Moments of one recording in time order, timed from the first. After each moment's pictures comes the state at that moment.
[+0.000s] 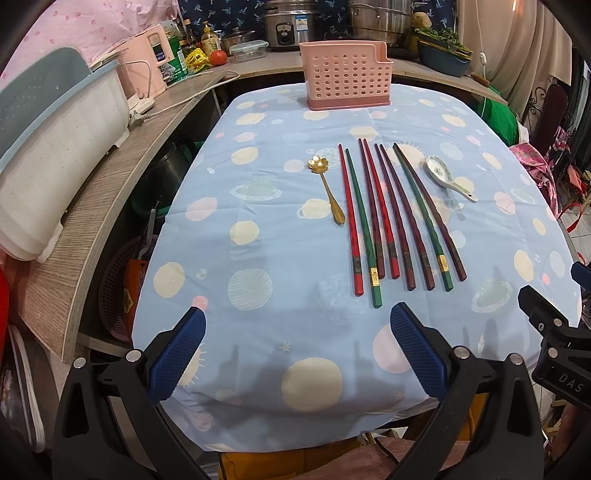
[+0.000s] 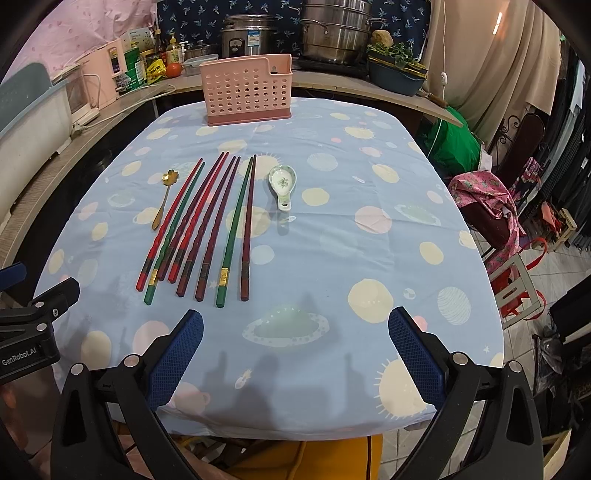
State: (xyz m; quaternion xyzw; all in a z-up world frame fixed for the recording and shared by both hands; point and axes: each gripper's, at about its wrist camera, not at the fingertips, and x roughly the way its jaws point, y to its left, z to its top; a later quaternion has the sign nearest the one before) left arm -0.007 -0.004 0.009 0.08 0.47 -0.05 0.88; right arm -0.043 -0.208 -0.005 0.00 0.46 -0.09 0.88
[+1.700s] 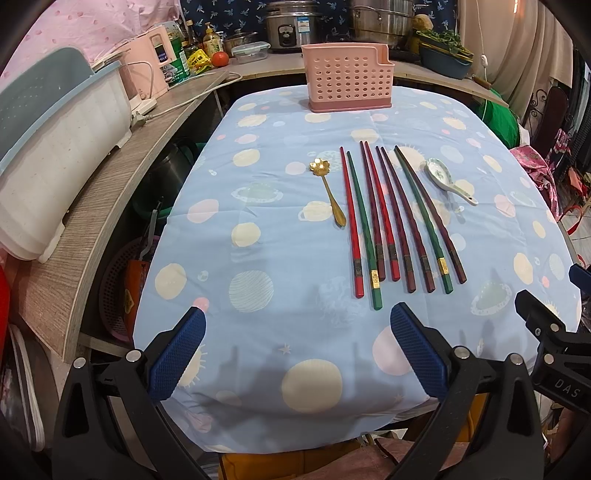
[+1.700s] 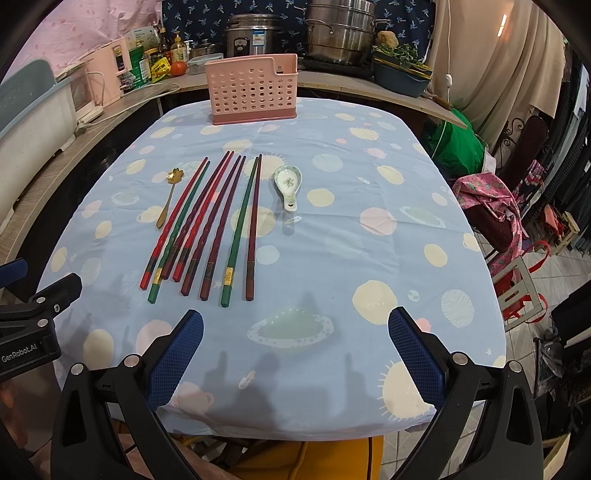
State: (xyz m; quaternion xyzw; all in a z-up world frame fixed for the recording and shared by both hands) left arm -0.003 0.002 0.005 0.08 0.47 -0.05 0.88; right arm -0.043 -0.208 -0.004 0.00 0.46 -0.08 0.88
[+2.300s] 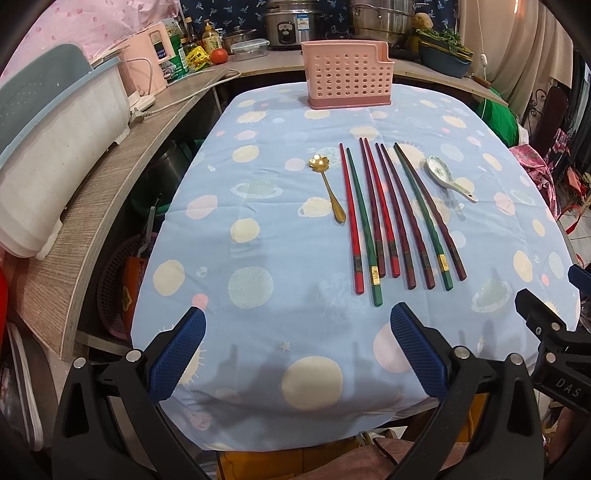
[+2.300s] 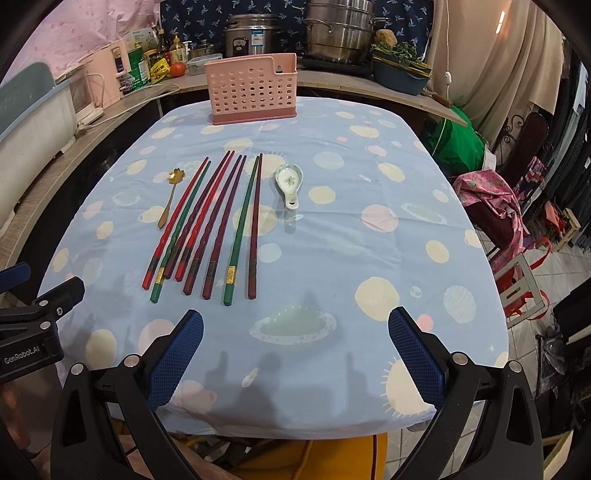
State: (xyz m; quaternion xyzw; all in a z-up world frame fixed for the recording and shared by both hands) left arm 0.001 0.005 0.004 0.07 0.48 -0.05 0.87; right arm -0.043 -0.197 -0.004 0.01 0.46 -0.08 0.89
